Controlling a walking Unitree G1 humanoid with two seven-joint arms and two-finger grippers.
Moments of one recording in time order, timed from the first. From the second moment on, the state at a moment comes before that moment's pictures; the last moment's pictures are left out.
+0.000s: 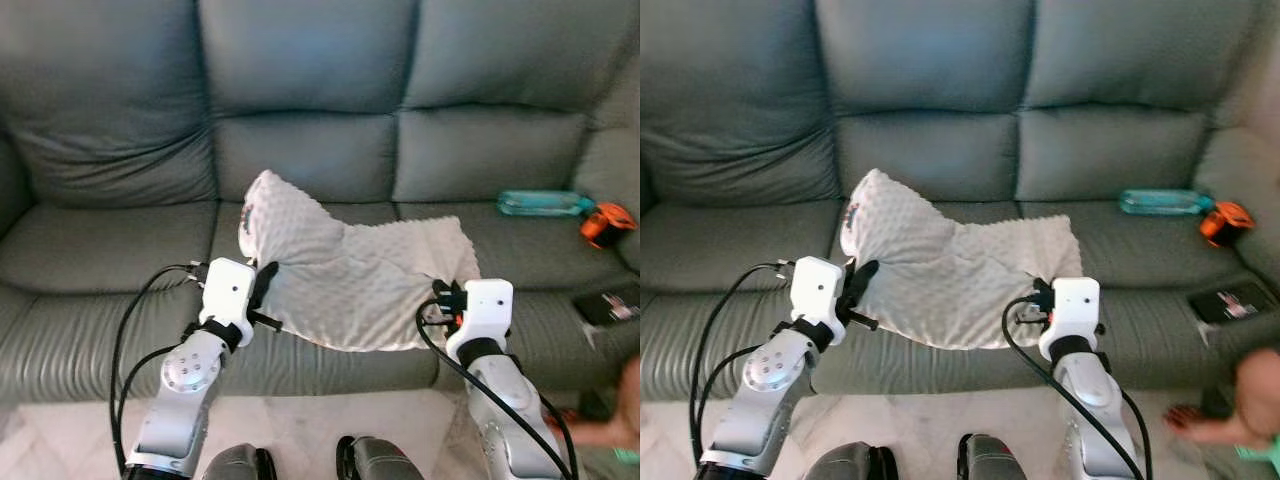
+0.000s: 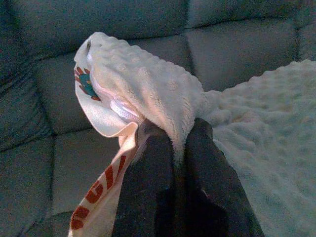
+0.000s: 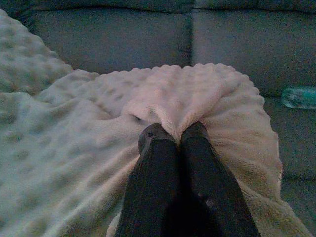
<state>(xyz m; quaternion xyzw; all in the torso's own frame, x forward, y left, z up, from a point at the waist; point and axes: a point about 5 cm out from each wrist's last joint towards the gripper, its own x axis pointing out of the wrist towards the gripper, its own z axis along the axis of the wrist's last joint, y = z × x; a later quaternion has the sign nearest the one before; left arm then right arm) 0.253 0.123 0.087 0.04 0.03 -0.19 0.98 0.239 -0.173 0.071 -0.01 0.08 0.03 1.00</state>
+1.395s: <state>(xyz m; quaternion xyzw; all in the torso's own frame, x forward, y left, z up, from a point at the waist) 0.249 0.136 0.083 0.08 0.03 -0.14 0.99 0.241 -0.170 0.072 -0.01 0.08 0.03 1.00</state>
